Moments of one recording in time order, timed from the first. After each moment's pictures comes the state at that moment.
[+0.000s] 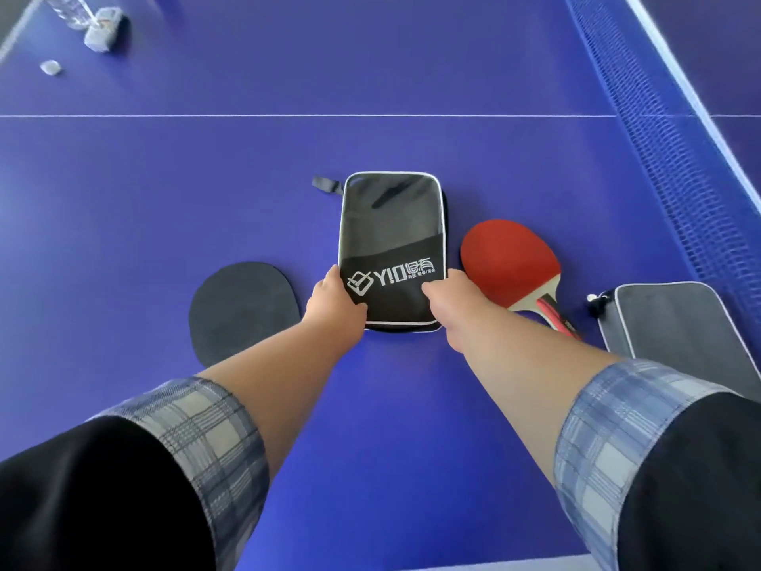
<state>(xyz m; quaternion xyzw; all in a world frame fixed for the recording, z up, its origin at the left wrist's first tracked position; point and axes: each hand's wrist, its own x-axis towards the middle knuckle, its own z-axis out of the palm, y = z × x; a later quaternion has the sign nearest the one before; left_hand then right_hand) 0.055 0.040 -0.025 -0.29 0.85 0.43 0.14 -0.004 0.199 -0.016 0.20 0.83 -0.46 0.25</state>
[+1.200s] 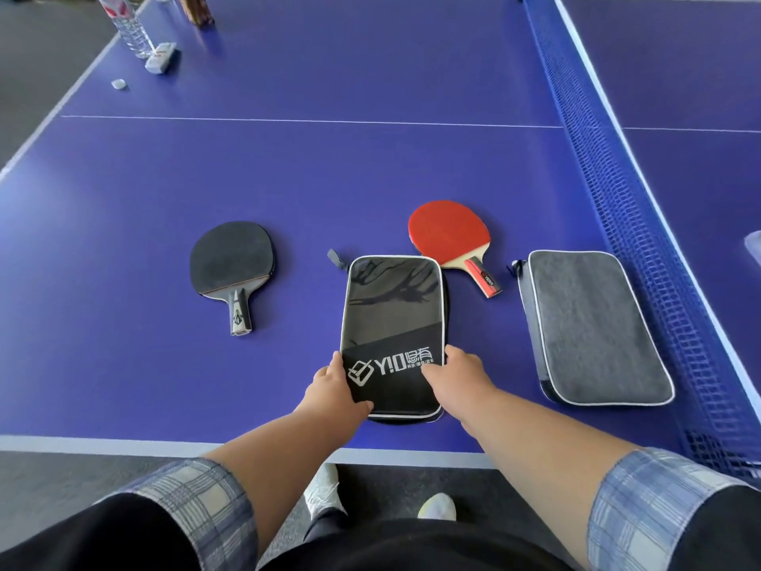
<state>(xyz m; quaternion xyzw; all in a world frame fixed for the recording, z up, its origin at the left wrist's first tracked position) 0.254 0.196 -0.016 -0.29 0.86 0.34 0.26 0.170 0.372 -0.006 0.09 0.88 -0.35 0.31</state>
